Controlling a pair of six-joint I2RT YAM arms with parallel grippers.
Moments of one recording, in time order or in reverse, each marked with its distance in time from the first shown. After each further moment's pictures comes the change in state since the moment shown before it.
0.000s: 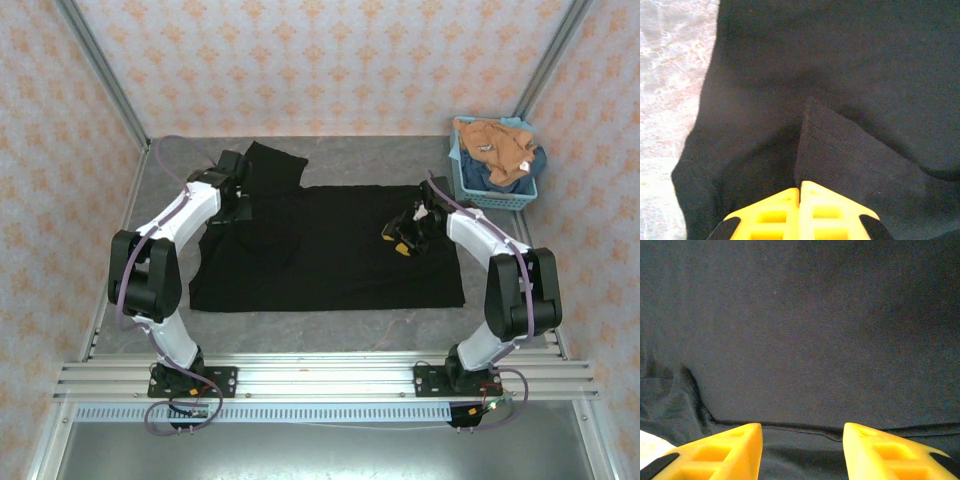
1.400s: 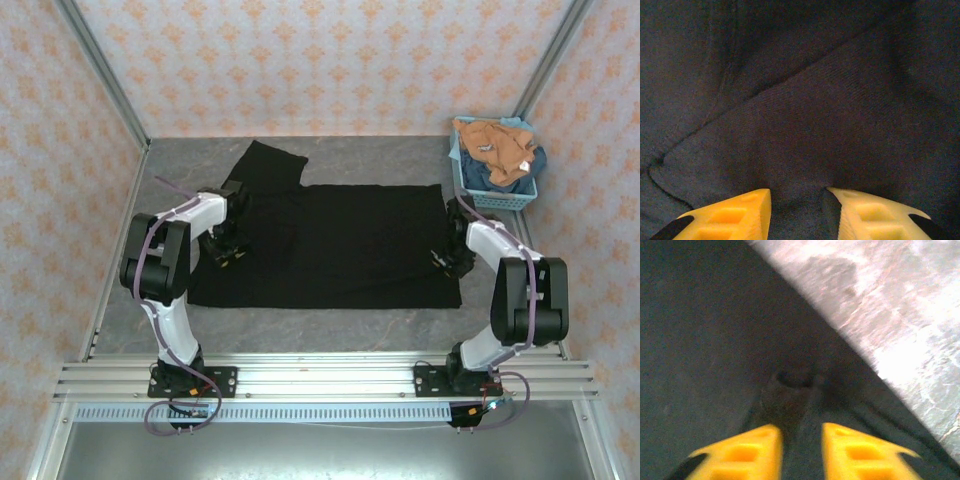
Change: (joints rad) left arm 0.044 0.147 -0.127 -0.116 0.053 -0.525; right arm -0.203 -0.024 -0.127 -0.133 0.463 0.043
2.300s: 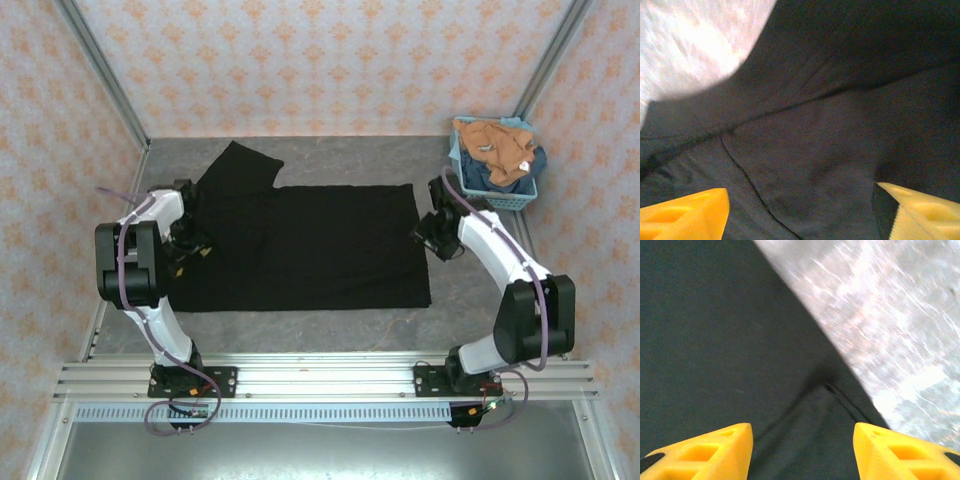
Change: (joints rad) left arm 0.272 -0.062 0.057 -0.137 -0.050 0.055; right arm 0.198 -0.083 0.231 -0.117 -0.019 0.019
